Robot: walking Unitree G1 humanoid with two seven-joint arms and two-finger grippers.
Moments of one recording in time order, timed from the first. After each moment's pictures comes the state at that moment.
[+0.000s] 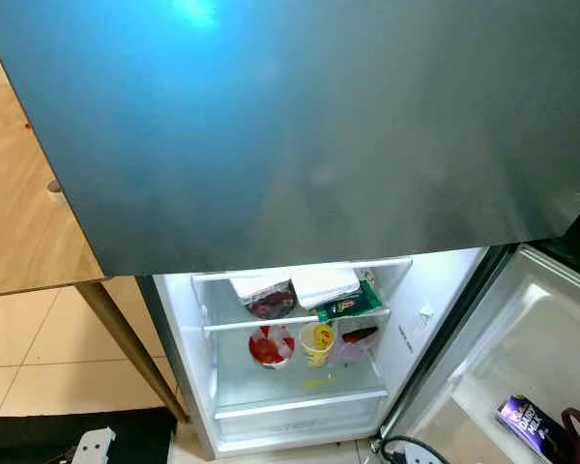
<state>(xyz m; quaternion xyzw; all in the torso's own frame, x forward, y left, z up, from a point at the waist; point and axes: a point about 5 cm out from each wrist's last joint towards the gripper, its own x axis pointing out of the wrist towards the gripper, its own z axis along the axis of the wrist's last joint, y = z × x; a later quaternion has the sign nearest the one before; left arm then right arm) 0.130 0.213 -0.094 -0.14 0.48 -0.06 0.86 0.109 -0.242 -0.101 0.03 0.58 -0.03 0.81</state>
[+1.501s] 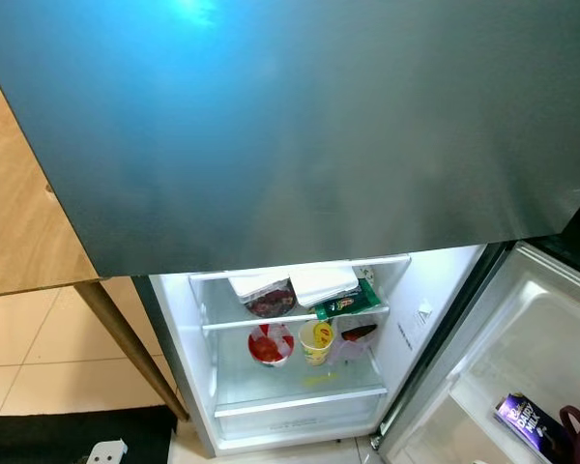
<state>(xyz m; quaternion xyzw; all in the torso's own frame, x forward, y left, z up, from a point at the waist) 0.114 0.204 -0.104 -0.10 0.52 -0.06 0.85 0.067 -0.257 -0.107 -0.05 0.64 -0.03 0.77</state>
